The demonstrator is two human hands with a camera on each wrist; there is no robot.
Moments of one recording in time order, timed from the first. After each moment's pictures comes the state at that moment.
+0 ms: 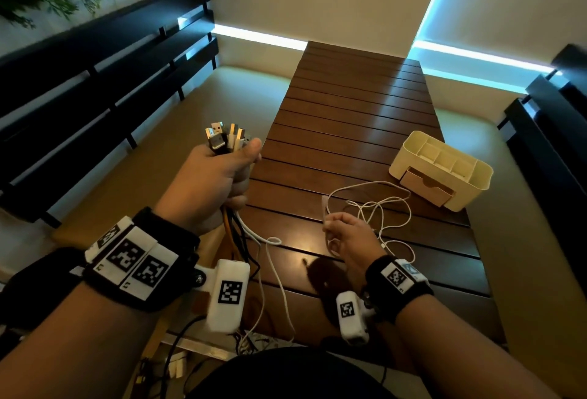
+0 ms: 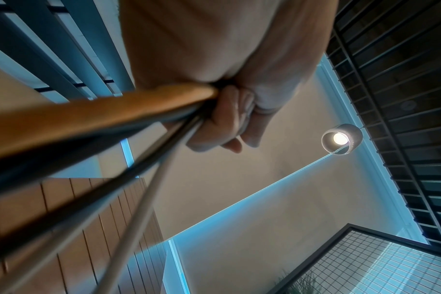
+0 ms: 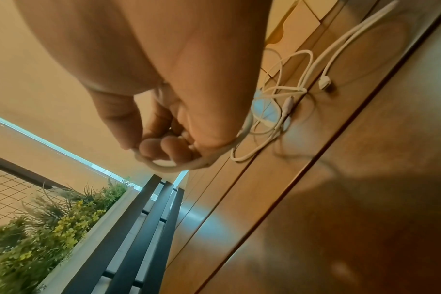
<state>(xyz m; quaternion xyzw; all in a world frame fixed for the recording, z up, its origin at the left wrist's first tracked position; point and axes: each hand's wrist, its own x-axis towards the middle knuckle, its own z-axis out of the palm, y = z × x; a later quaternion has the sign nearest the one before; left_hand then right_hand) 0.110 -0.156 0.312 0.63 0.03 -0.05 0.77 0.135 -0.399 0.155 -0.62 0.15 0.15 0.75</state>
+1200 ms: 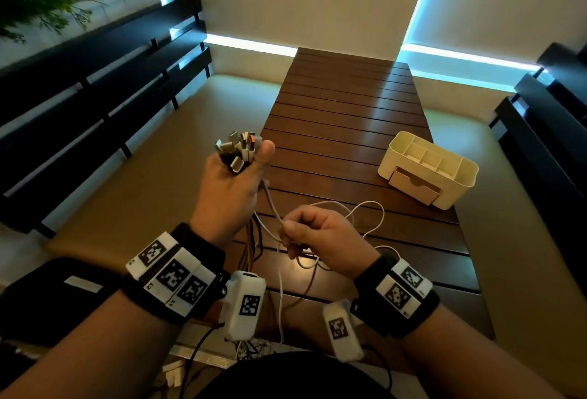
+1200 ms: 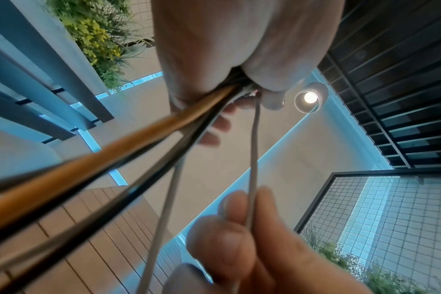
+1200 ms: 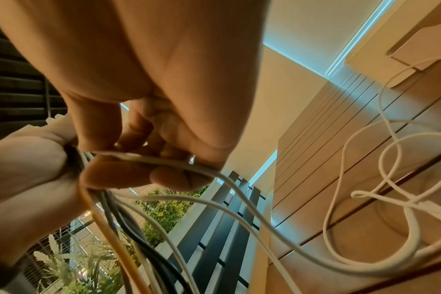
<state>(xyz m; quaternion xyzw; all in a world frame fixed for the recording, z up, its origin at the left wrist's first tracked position) 0.097 -0.211 0.308 0.69 -0.07 0.15 0.71 0.096 -0.383 0.241 -0.68 -0.18 0.21 0.68</state>
